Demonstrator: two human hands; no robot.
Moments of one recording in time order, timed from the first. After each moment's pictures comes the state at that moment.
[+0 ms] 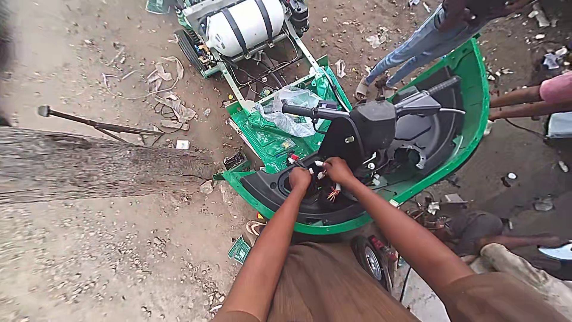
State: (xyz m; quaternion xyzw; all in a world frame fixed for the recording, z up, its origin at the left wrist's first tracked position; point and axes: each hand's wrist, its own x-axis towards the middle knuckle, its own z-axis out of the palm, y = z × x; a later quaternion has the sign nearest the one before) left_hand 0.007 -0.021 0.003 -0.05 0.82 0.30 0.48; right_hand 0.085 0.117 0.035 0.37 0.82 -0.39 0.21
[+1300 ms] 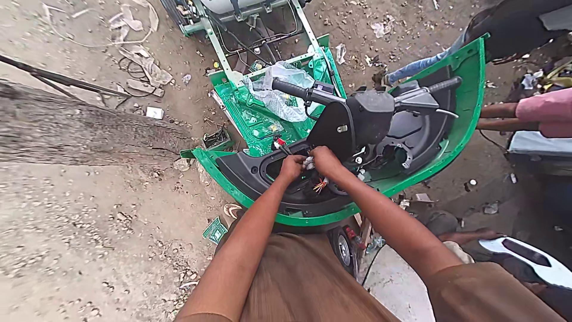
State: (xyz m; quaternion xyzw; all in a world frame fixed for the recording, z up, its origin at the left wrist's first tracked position) left_hand 0.024 -0.019 -0.027 0.11 0.74 0.41 0.52; right_hand 0.088 0.118 0.048 0.19 0.91 -0.26 0.25
